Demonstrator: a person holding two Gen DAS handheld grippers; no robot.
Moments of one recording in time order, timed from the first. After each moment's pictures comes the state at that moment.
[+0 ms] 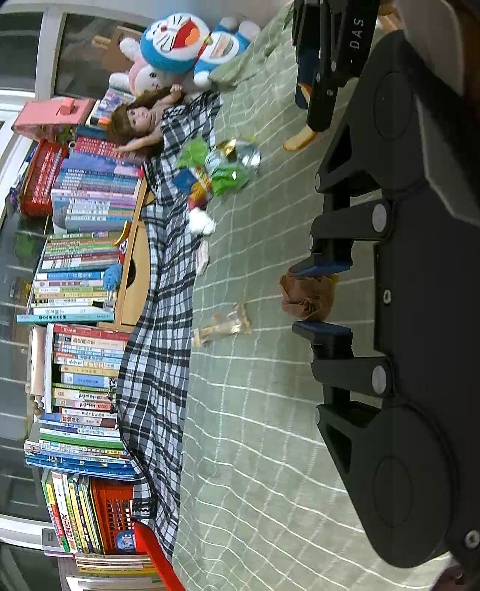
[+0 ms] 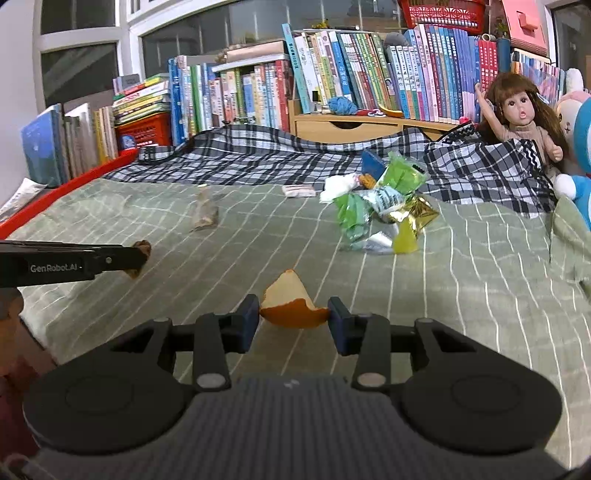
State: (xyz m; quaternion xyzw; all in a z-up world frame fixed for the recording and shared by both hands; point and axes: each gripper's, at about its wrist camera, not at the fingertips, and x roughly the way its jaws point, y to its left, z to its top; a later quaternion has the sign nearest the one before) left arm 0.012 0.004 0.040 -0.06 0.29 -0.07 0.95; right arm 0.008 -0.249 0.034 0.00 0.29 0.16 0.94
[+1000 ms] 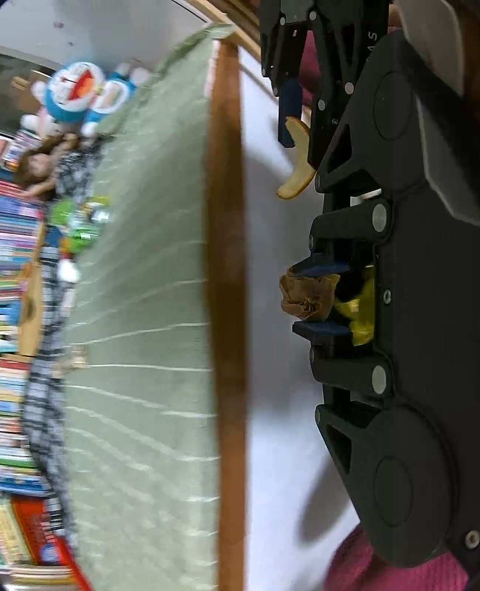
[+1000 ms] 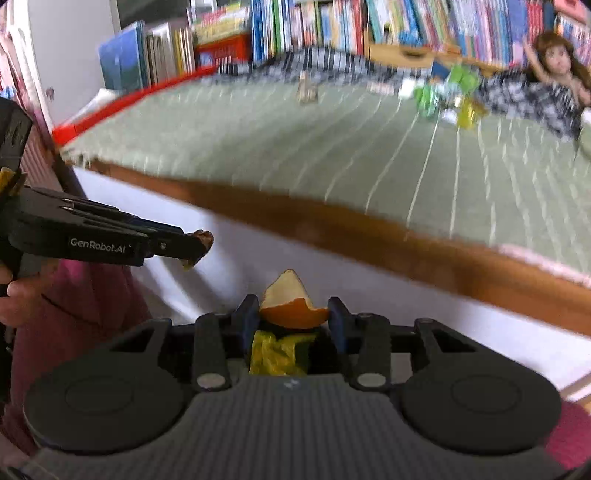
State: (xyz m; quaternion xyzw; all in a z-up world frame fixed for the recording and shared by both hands) left arm -0.129 -0.013 -0.017 -0.04 0.42 -0.12 0.90; right arm -0.119 -0.228 -0.017 -0.04 0.39 0.24 0.89
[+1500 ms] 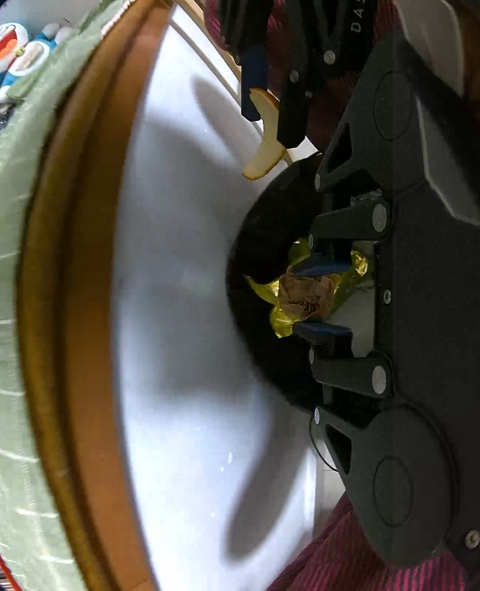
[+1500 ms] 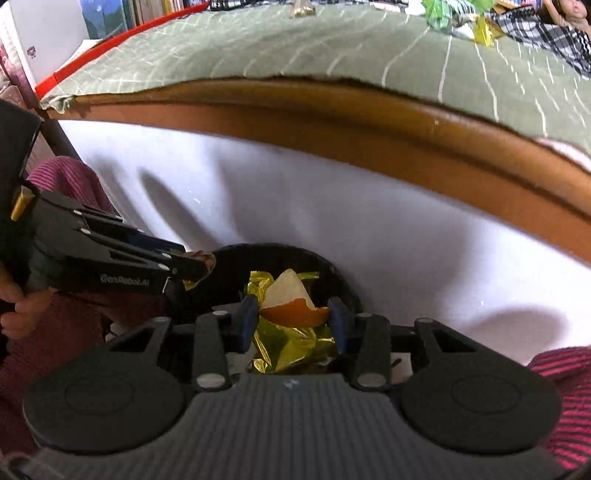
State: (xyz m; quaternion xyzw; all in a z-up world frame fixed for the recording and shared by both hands) left arm -0.122 -0.024 -0.103 -0.01 0.52 -0.09 0.85; right arm -0.108 -0.221 -0.066 -0.05 0.46 0.23 0.85
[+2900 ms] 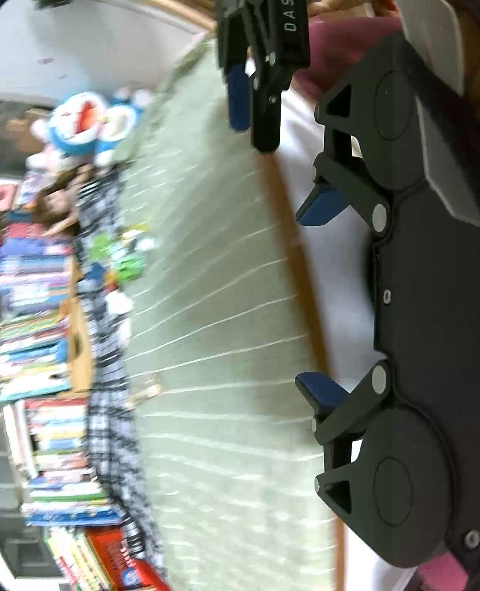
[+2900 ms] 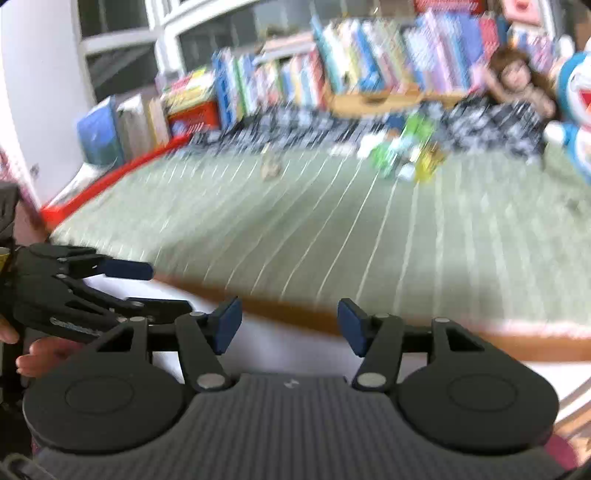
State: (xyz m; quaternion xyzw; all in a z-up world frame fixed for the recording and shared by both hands) left arm -0.108 -0.018 0.041 0.03 0.34 -0.14 0.93; right arm -0.091 -0.266 0.050 0.03 0.29 0.19 0.94
